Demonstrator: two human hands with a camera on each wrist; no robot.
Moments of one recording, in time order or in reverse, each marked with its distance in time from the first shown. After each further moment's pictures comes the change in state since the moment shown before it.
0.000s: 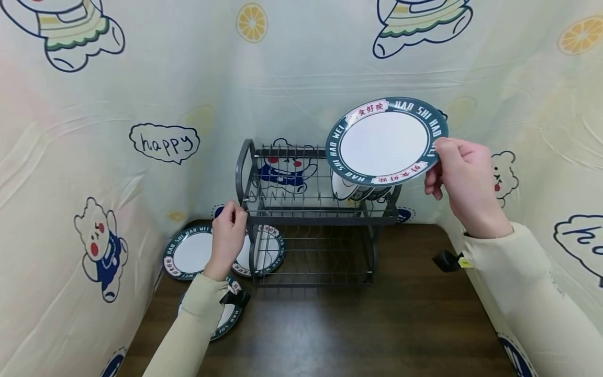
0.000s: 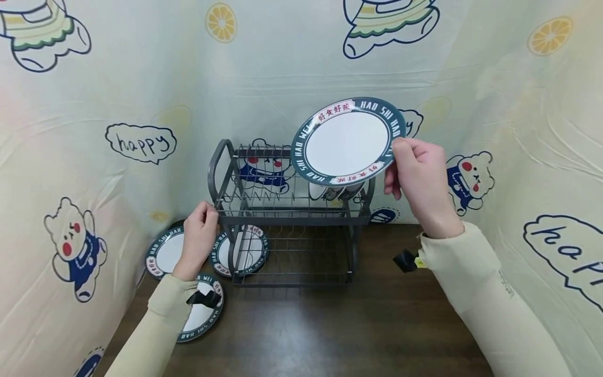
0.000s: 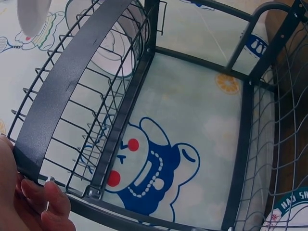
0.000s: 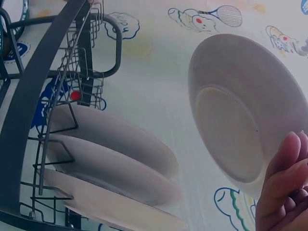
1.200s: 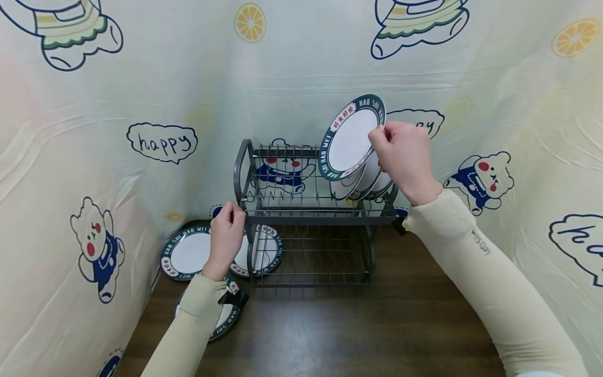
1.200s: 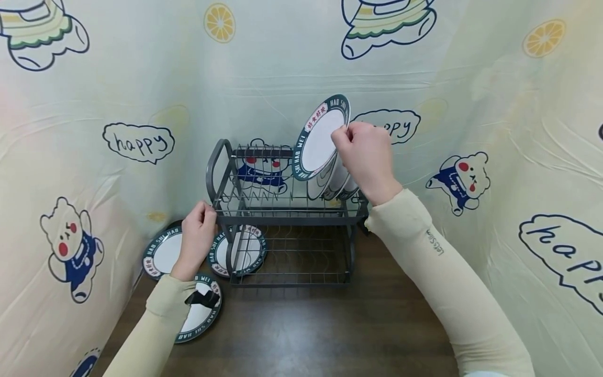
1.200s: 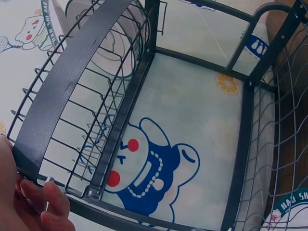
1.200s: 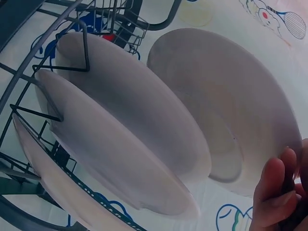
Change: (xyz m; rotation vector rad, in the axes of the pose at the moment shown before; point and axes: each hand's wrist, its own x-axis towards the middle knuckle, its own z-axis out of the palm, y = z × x) left_hand -0.001 0.001 0.000 -0.001 0.012 0.001; right_hand 0.045 0.011 0.067 -0.720 0.019 -0.290
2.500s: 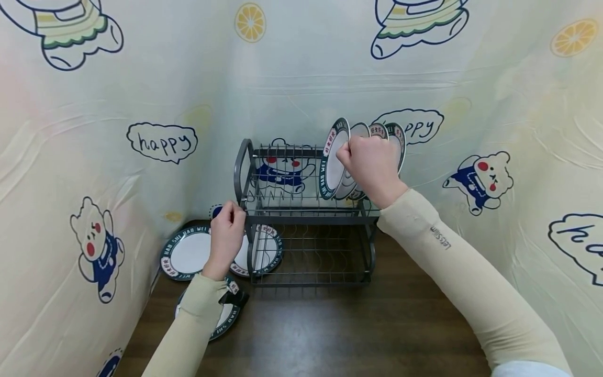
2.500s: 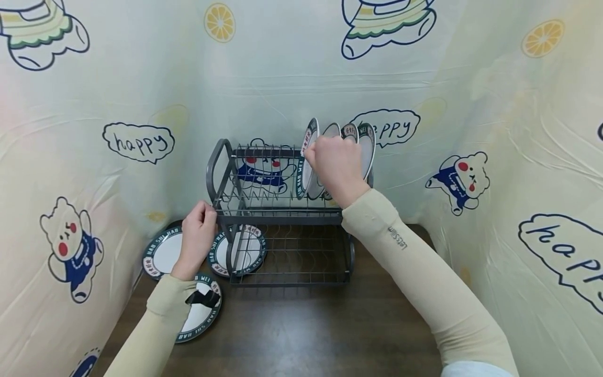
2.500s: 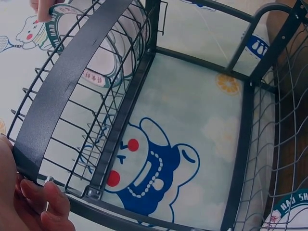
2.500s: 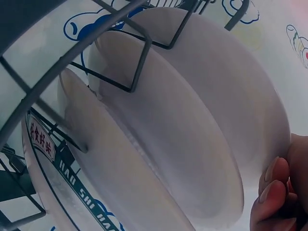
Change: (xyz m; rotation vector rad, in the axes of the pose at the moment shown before) left_hand 0.000 0.000 0.000 -0.012 -0.002 0.004; right_hand -0.001 -0.015 0.046 -0.371 -0.034 -0.259
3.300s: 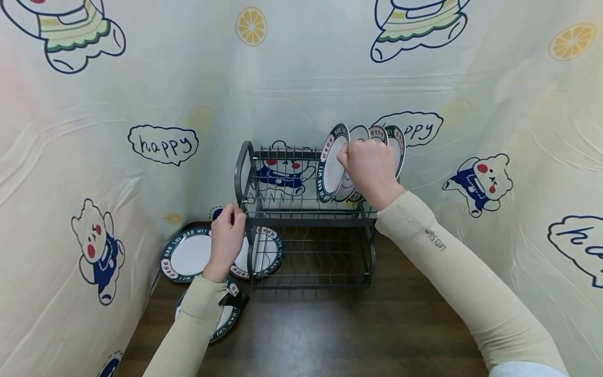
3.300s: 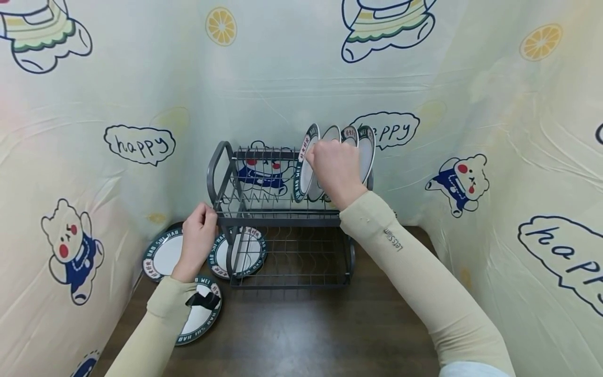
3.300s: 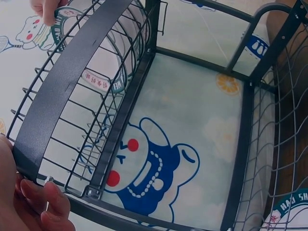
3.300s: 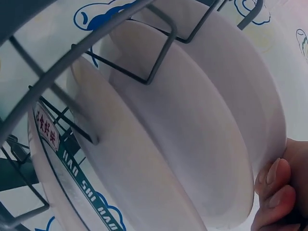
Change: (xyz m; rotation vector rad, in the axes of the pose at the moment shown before) left_hand 0.000 0.001 0.000 0.015 -0.001 -0.001; right_hand 0.000 -0.003 0.005 -0.078 -0.041 0.038
